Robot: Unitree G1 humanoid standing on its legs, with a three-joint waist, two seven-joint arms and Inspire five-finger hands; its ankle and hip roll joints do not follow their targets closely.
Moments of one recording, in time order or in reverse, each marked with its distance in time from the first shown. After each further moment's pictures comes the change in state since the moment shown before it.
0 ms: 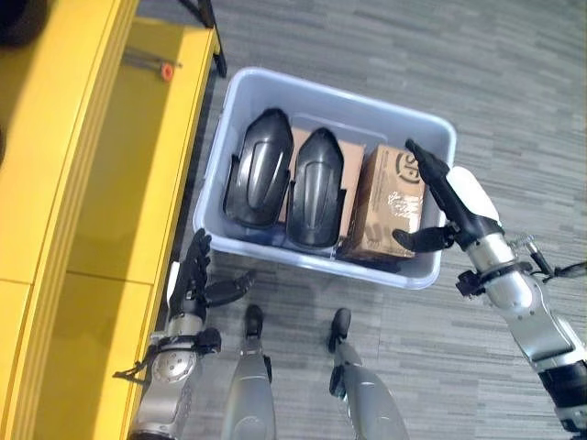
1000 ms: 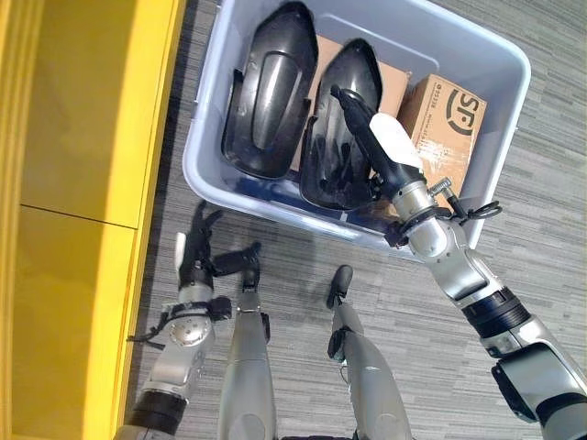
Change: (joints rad) left arm -0.147 -0.008 -0.108 0.142 -0.009 0.081 0.144; right arm -0.378 0.258 0.228 0.218 -0.088 0.112 -0.098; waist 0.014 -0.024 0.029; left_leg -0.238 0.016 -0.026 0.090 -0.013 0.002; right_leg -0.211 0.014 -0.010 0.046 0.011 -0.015
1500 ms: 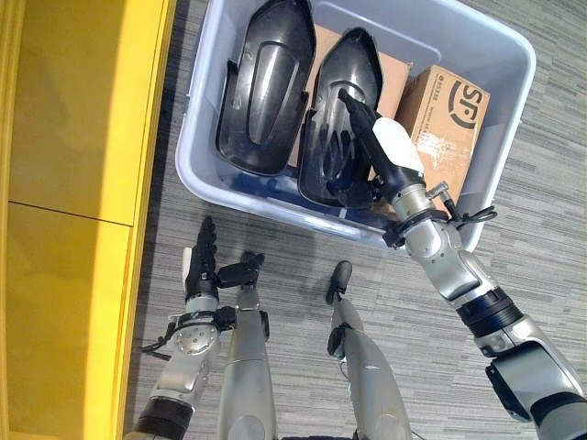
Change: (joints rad) left arm 0.004 -0.002 0.011 -0.003 0.007 -0.002 0.008; right arm 0.003 0.038 0.000 0.102 -0.028 0.023 -0.021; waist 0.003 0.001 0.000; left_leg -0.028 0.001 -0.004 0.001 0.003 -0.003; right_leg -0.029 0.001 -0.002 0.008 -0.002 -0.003
